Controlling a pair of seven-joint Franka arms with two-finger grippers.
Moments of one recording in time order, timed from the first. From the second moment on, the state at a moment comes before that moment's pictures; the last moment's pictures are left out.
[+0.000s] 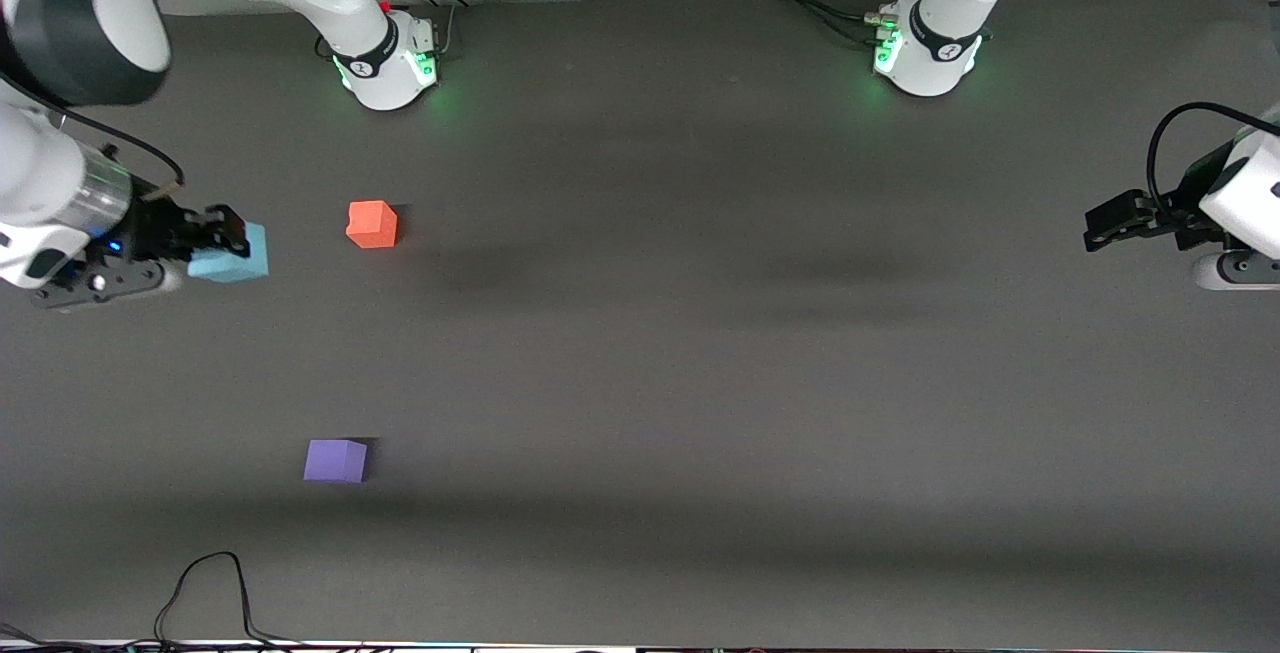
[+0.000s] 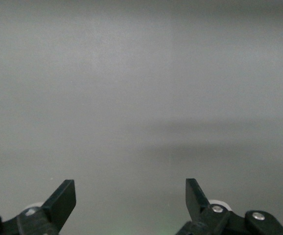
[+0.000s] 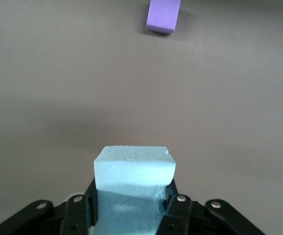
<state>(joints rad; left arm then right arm) -0.07 0.06 0.05 -1.59 0.00 1.59 -0.02 0.61 0.04 -0.57 -1.81 0.01 1.74 -0.13</state>
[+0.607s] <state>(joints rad) -0.07 0.06 0.05 -1.59 0.00 1.59 -0.02 0.61 0.27 -0.57 -2.09 0.16 2.34 -0.19</state>
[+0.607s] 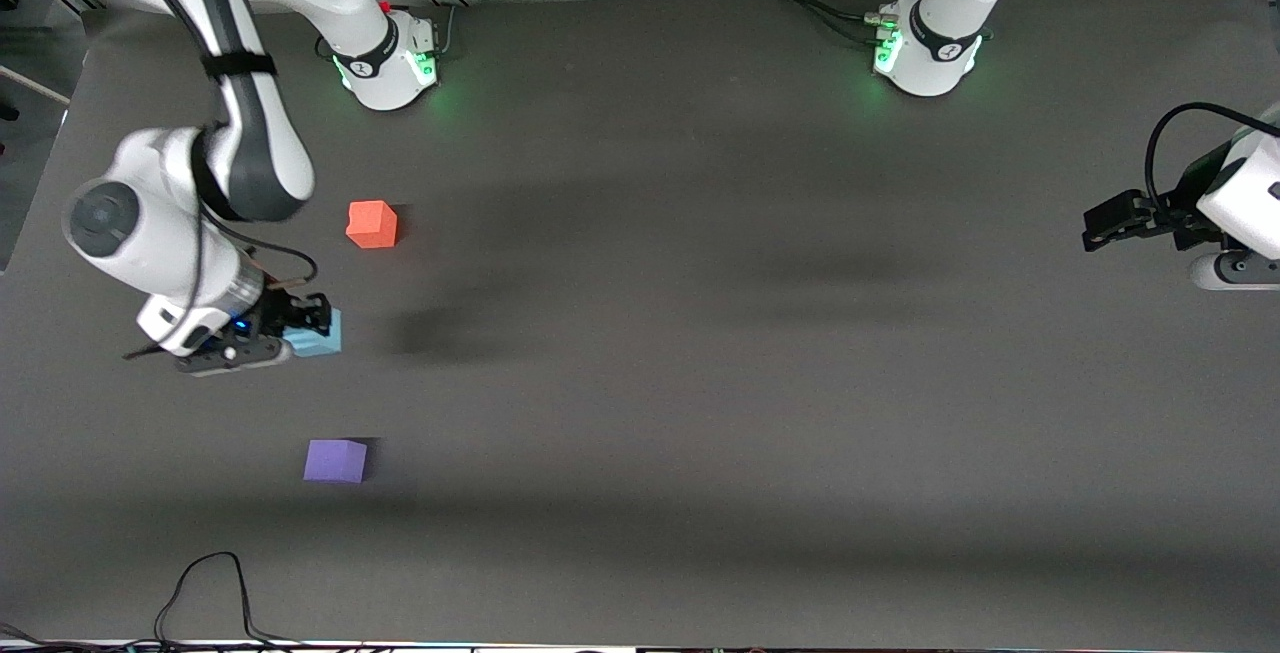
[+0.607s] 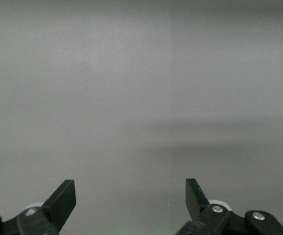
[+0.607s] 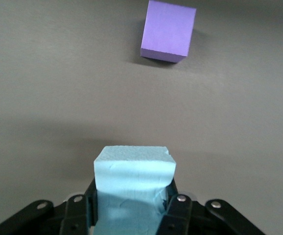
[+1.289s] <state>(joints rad) -0.07 0.06 0.05 -1.59 0.00 1.59 -0.02 0.61 0.45 -0.57 -2.17 0.39 2.59 -0.40</state>
